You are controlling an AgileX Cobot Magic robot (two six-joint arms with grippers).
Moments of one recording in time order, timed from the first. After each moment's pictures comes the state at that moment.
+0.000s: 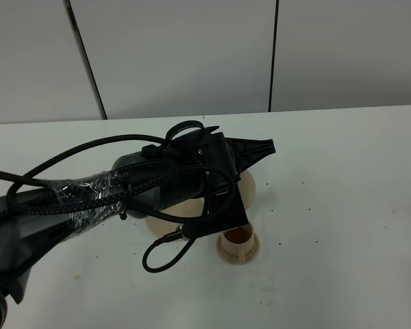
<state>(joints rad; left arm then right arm) -0.77 2.06 -1.53 0.87 0.55 1.67 -0.01 0.04 -0.48 0.09 1.07 0.05</state>
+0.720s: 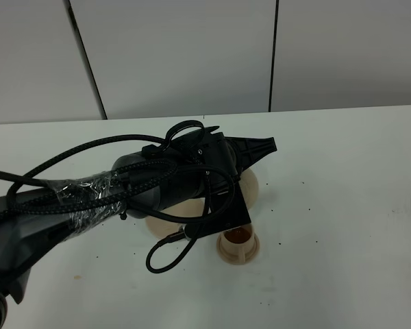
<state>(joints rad) -0.77 2.06 -1.53 0.87 0.54 1.65 -0.01 0.04 -0.48 0.09 1.07 0.05</state>
